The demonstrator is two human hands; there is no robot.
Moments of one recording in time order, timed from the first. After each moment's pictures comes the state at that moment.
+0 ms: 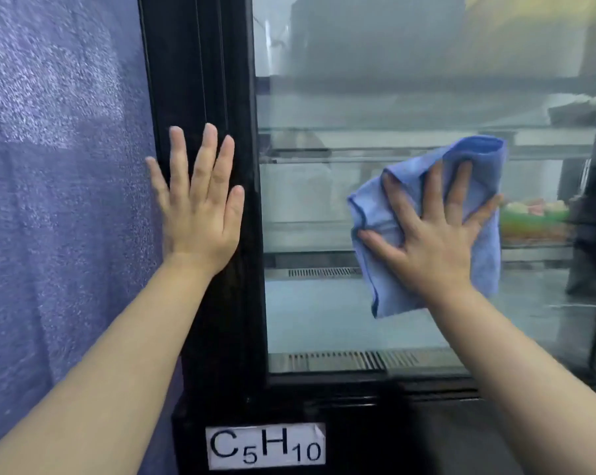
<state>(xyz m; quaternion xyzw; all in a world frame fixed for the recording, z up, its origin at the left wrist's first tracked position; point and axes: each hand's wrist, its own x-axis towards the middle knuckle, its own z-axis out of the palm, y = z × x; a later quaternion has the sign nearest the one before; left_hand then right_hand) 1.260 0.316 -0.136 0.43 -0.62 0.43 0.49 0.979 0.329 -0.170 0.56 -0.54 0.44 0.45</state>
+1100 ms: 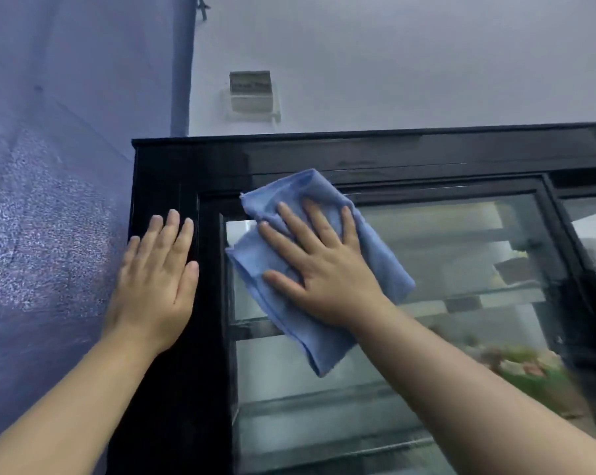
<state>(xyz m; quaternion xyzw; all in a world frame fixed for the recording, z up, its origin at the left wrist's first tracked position) 1.273 0.303 0.019 0.39 -0.62 0.43 0.52 1.036 0.315 0.023 0.62 -0.36 0.42 0.56</state>
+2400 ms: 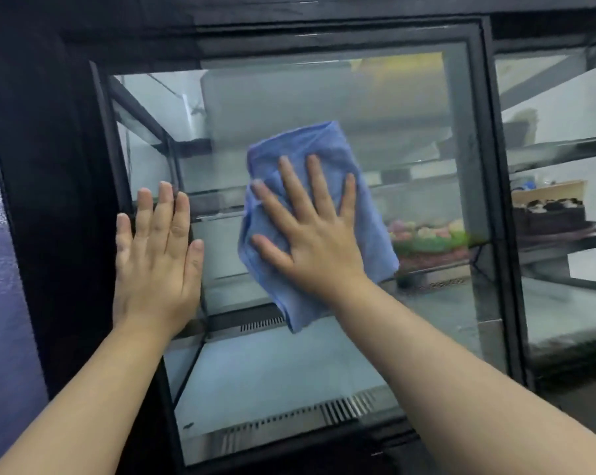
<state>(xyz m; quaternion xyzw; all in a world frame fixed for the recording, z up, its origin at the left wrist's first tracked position) 1.176 0.320 -0.120 0.42 -0.67 0.42 0.45 0.967 0.326 -0.116 0.58 -0.44 0.47 0.50</state>
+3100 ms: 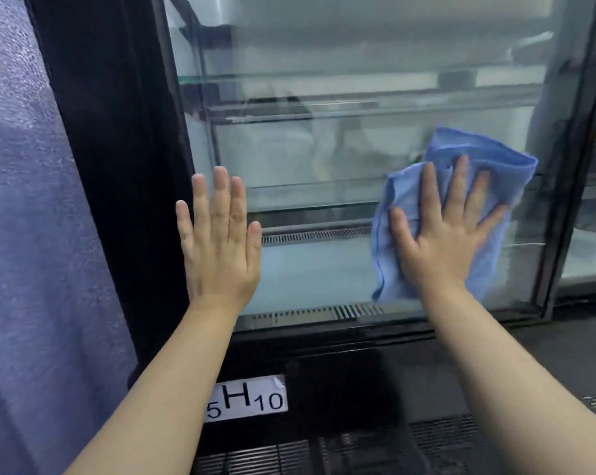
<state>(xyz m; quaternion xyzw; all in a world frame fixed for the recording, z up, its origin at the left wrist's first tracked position) 1.174 0.330 -0.237 0.48 -0.65 0.37 0.45 0.908 0.335 -0.243 0.47 -0.60 0.51 0.40</state>
